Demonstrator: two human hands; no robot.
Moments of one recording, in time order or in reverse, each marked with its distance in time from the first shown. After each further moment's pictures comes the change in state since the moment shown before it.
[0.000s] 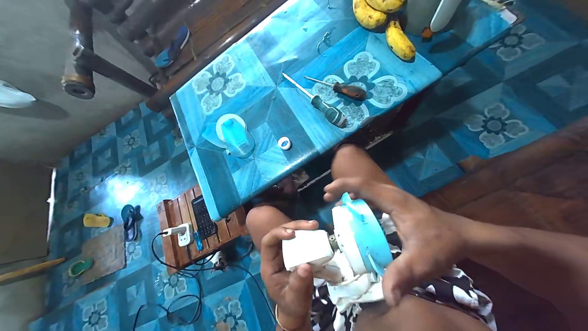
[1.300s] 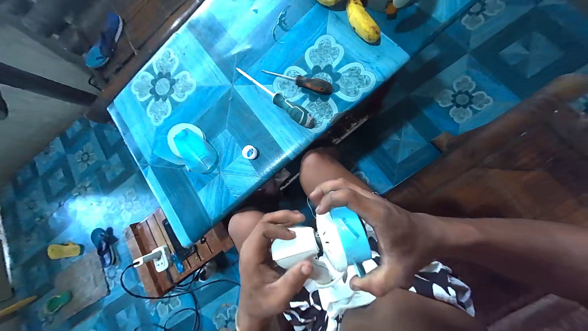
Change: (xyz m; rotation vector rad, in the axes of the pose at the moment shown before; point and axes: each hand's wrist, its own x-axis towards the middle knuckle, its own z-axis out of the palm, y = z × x) left_hand 0.051 -0.019 -0.009 0.370 -0.383 -0.232; right_hand -0.005 0.045 -0.015 -0.021 0.092 -0.225
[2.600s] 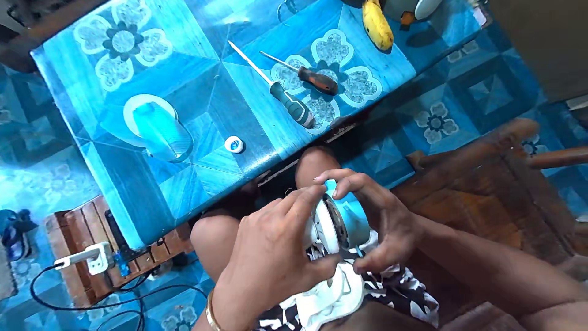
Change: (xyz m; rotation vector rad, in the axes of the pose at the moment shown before) left_hand 0.053 0.000 0.011 0.784 -0.248 0.030; right_hand 0.003 0.043 -0.024 0.131 0.046 0.038
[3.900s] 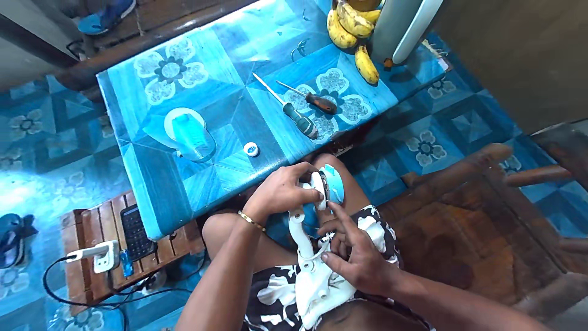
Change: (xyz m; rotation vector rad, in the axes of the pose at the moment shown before) left_hand 0.046 -0.052 0.011 -0.408 -0.447 -0.298; right_hand -0.054 -0.010 0.087 -0.198 0.223 0.349
